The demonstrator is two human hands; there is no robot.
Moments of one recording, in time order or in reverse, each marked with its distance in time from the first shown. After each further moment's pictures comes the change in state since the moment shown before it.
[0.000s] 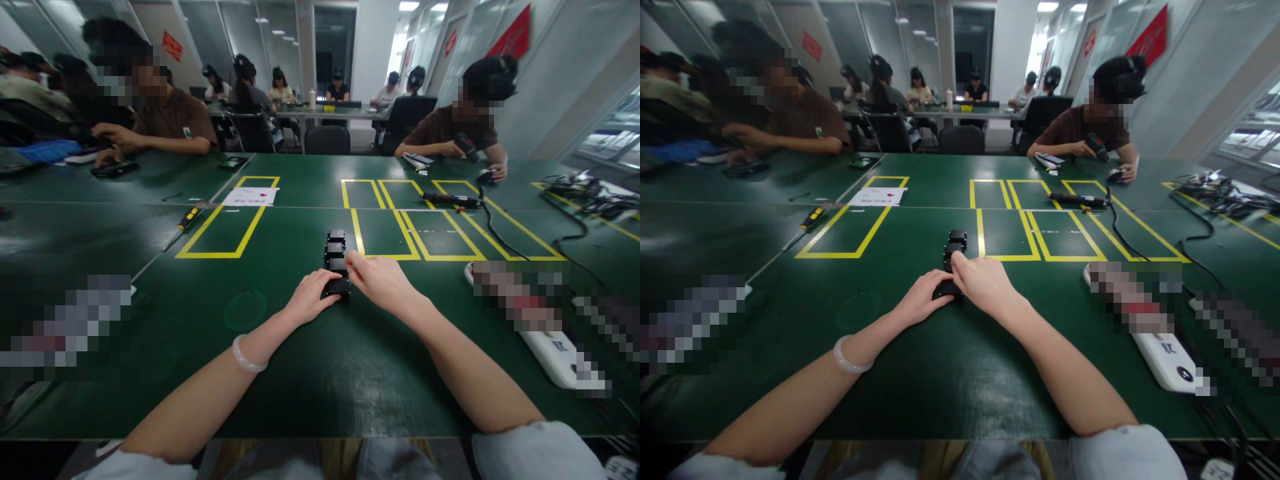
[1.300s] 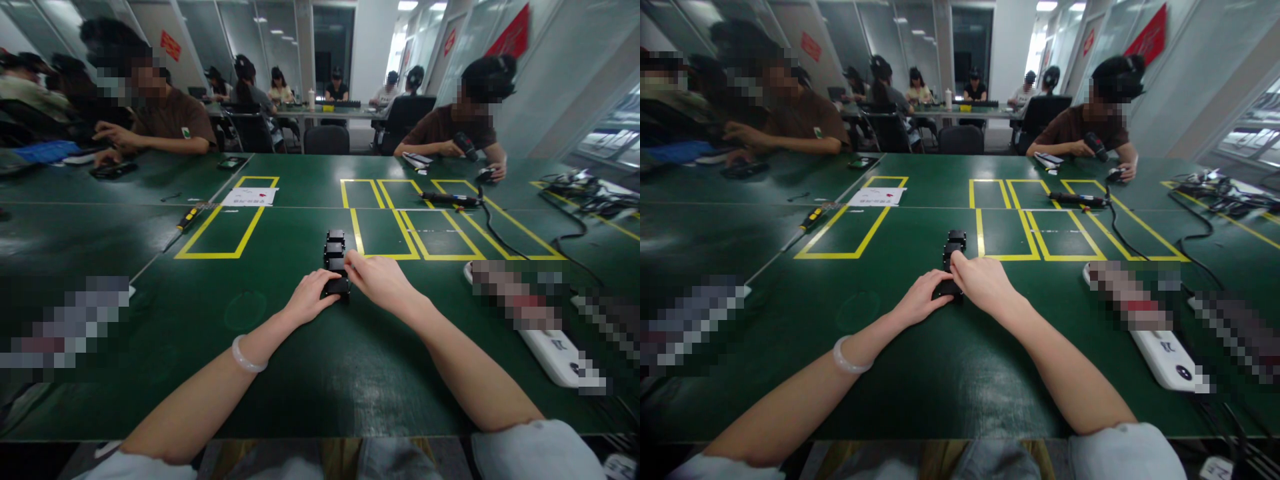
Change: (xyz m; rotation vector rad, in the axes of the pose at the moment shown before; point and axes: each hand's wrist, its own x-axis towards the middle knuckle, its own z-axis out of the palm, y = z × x) left_hand 0.000 0.001 0.000 -0.007 -0.014 -0.017; right_hand 0.000 -0.001 -0.002 0.004 -0.046 0.013
